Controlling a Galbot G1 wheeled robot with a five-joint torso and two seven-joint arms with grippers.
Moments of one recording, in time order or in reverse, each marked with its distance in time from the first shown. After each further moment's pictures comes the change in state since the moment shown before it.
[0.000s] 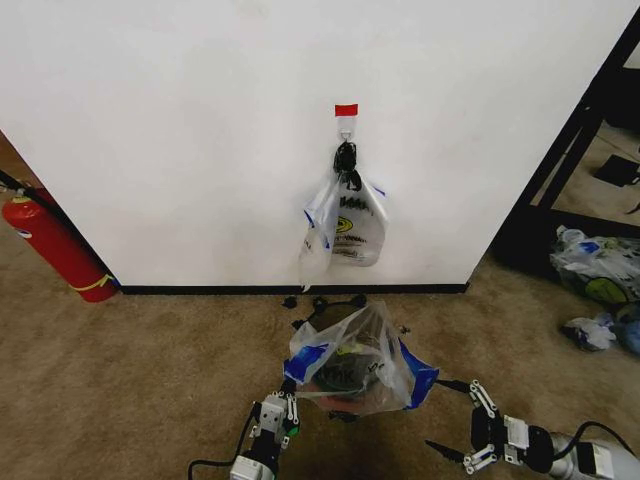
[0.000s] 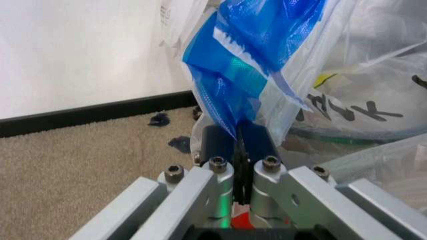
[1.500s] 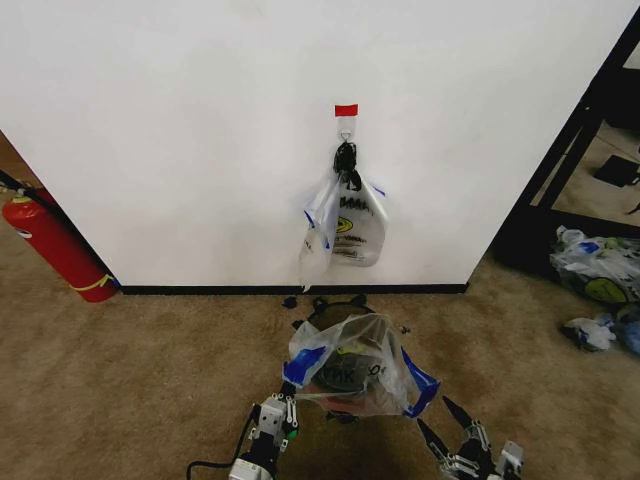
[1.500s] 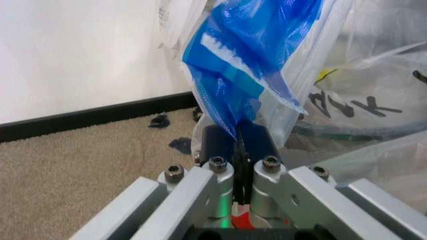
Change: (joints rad) left arm 0.001 0.016 0.003 -0.001 0.005 -0.009 0.000; right arm -0.282 -0.028 -0.217 0.174 0.333 -0.099 0.531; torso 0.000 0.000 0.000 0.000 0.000
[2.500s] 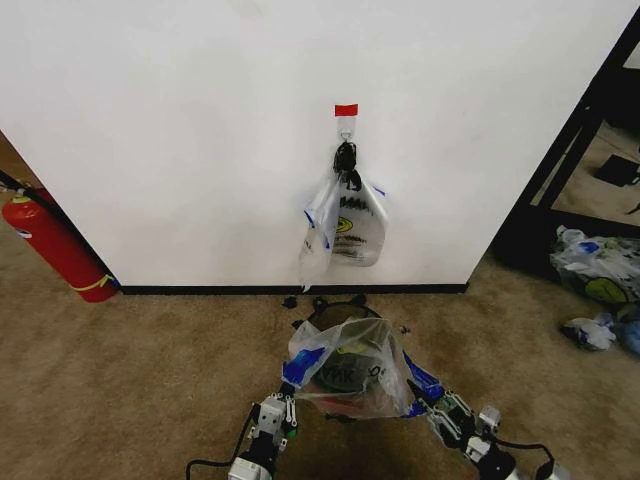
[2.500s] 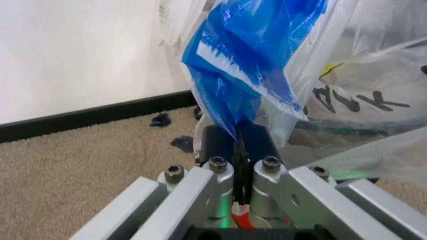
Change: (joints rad) left arm -0.008 0.009 0.001 0.009 -0.003 0.000 -0.001; right arm 0.201 -0.003 -0.005 -0.101 -0.089 -0.101 -0.075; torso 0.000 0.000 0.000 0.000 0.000
